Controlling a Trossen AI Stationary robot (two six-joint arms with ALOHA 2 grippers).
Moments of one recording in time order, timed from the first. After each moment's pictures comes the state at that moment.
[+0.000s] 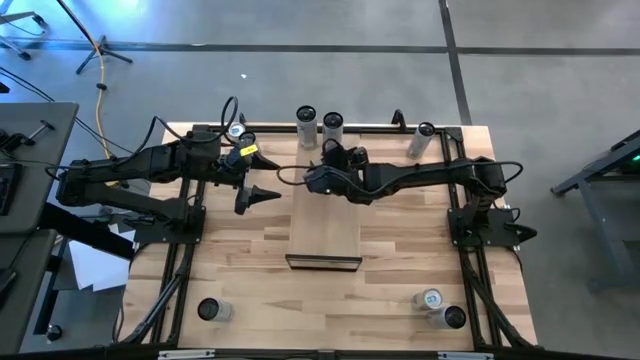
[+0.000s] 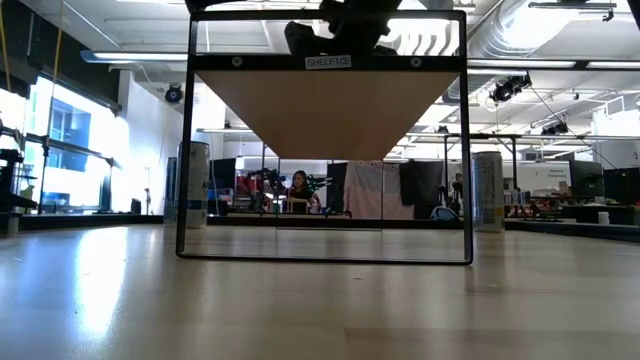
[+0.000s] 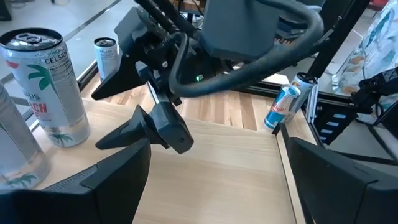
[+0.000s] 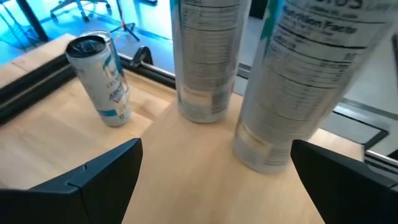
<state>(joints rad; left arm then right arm) 0.10 0.96 1.06 -0.45 0.07 -0.12 -0.01 1.85 1.57 -0.54 0.86 0.70</state>
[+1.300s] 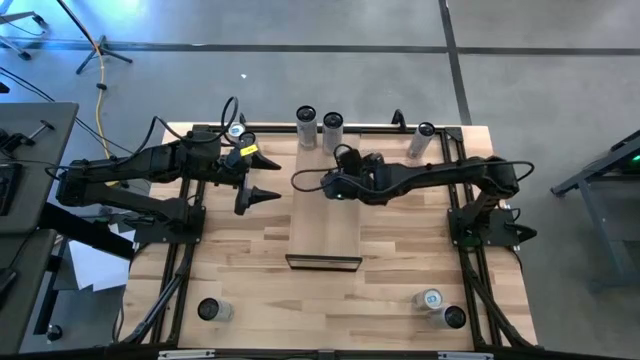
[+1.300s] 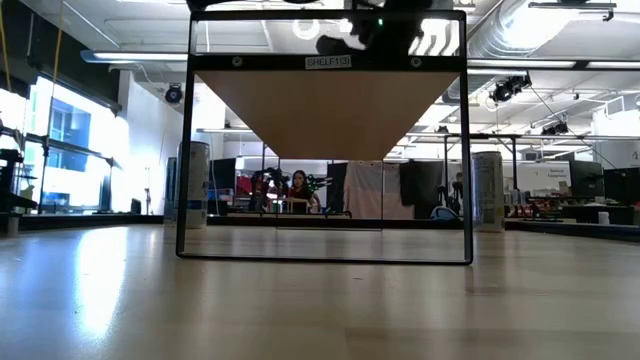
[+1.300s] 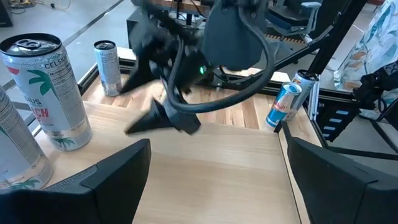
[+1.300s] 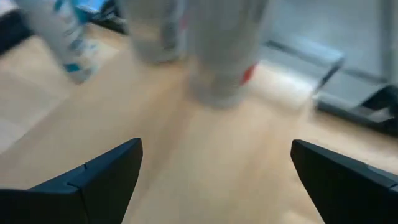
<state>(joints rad) 0.10 0.96 1.06 -0.45 0.07 -0.10 0.00 1.74 1.42 -0.68 0.78 0.87</state>
